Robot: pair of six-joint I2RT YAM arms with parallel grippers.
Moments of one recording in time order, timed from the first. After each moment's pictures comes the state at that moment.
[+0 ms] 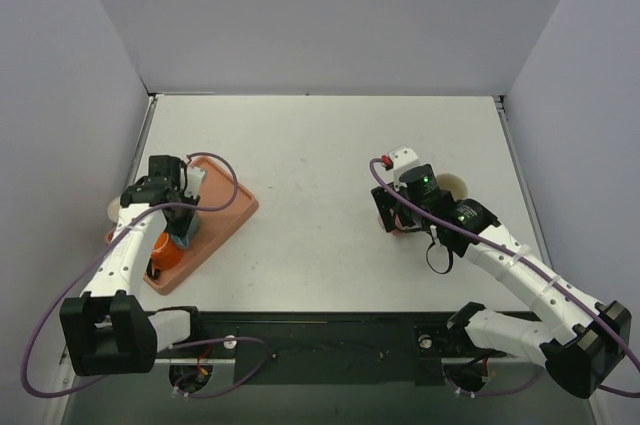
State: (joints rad) left arm 0.04 1.20 0.92 -0.89 -0.16 0.32; right arm 0.65 1.06 0.91 -0.61 0.31 0.02
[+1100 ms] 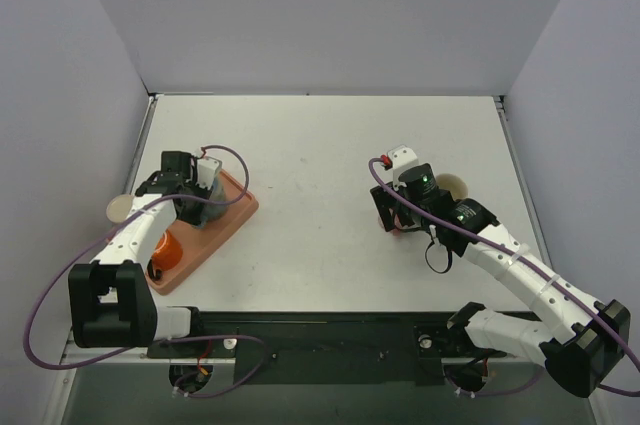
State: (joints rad) left arm -0.02 1.33 0.89 -0.63 -0.05 0.34; right arm 0.65 1.06 0.91 -0.60 0.31 0.02
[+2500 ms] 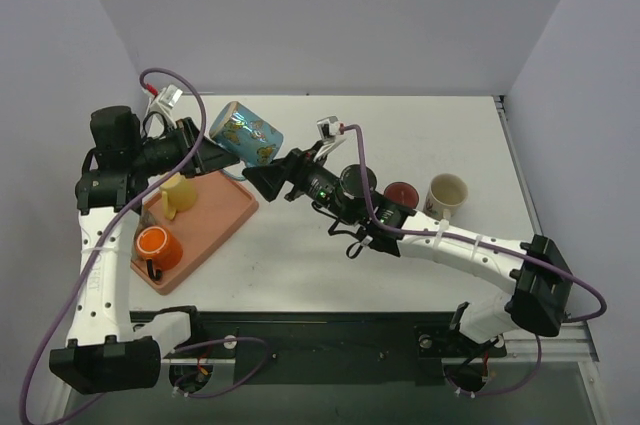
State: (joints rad) left arm 0.08 1.11 1.34 -0.74 0.93 -0.40; right arm 1.04 1.41 1.05 0.50 0.11 0.67
